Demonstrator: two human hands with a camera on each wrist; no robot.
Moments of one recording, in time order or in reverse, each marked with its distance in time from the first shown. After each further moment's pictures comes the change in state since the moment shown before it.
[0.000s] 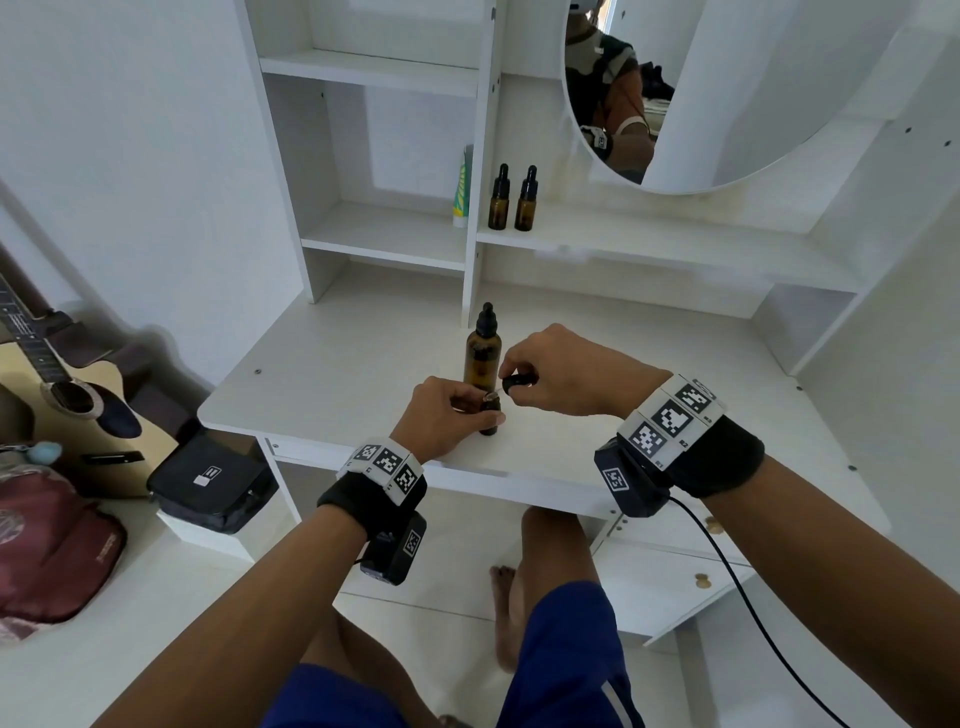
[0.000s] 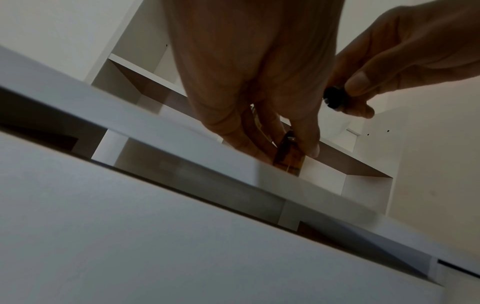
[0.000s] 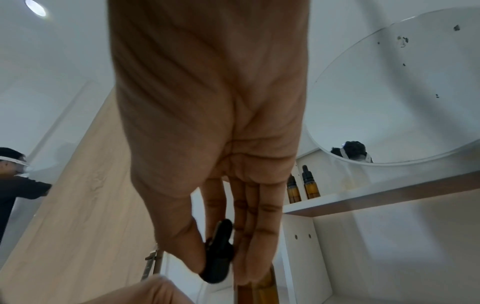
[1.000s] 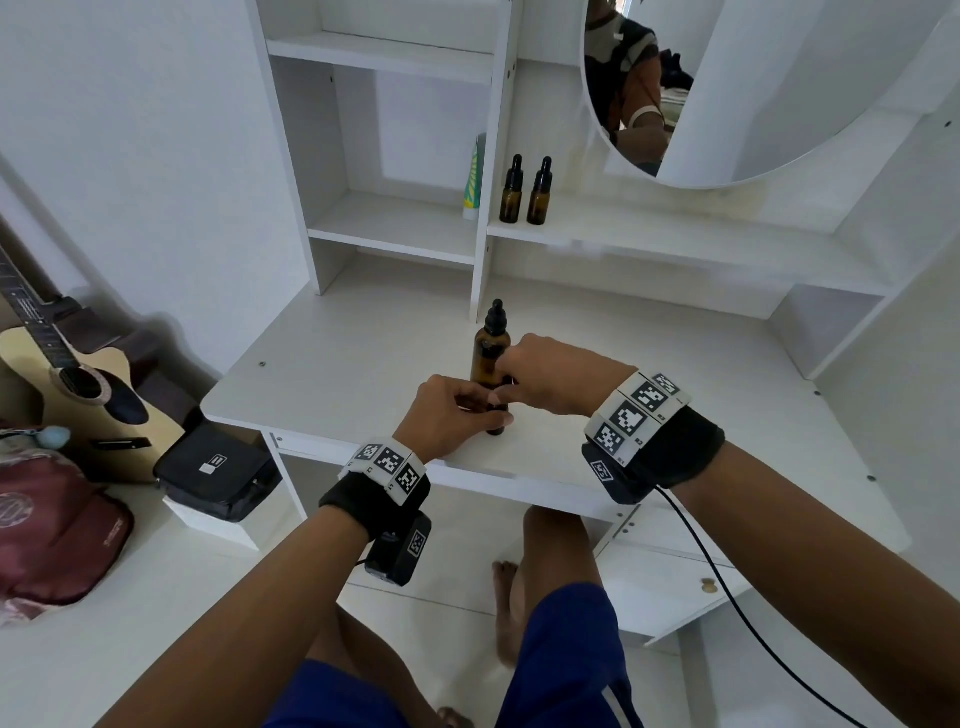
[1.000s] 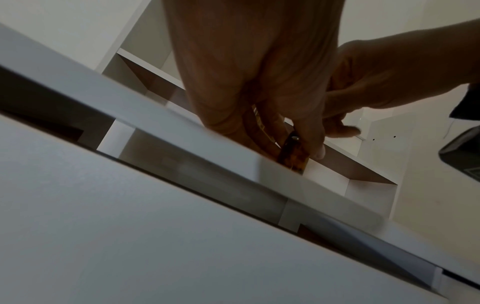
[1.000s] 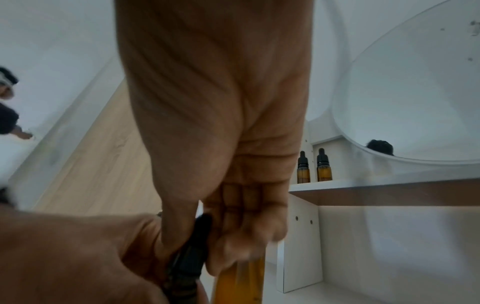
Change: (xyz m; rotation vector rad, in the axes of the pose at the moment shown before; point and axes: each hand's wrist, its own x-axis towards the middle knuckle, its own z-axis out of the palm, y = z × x) left_hand 0.001 -0.002 -0.002 -0.027 -0.001 -0.035; right_hand 0.034 -0.007 0.018 -0.184 -0.164 0.048
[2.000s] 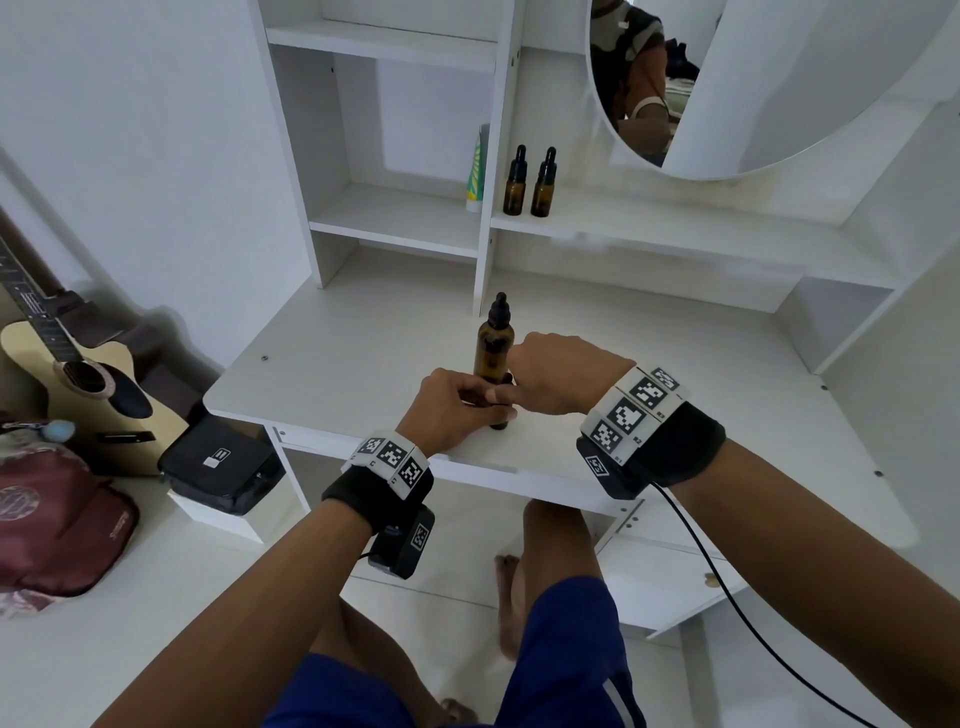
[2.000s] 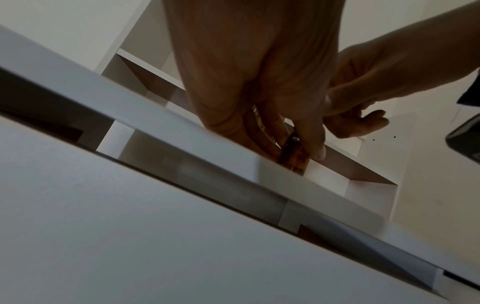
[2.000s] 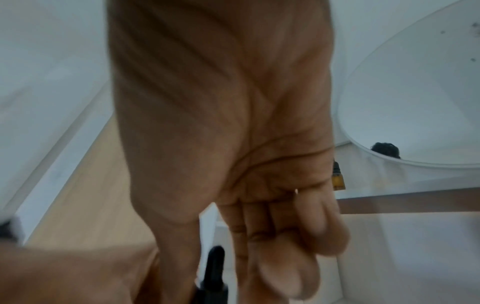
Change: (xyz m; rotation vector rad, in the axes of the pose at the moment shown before) left_hand -0.002 0.003 0.000 -0.025 0.004 -0.018; right_hand -0.006 -0.008 -0.003 -0.108 0.001 0.069
